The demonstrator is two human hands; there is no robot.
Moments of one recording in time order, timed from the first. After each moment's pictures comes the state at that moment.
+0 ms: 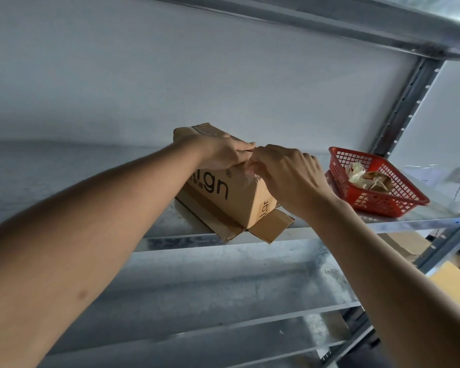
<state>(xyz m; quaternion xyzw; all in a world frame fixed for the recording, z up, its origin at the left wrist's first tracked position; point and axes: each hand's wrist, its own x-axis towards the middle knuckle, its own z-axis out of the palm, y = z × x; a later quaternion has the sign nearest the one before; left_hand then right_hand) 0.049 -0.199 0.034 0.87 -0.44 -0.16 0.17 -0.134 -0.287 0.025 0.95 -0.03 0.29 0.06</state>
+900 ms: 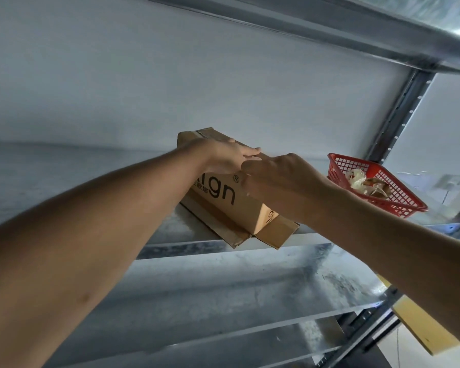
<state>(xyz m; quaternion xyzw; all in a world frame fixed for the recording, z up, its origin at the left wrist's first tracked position) 0.048 -0.191 0.039 0.86 -0.43 -0.19 0.18 -0.127 -0.244 0.051 0.93 0.05 0.09 0.34</state>
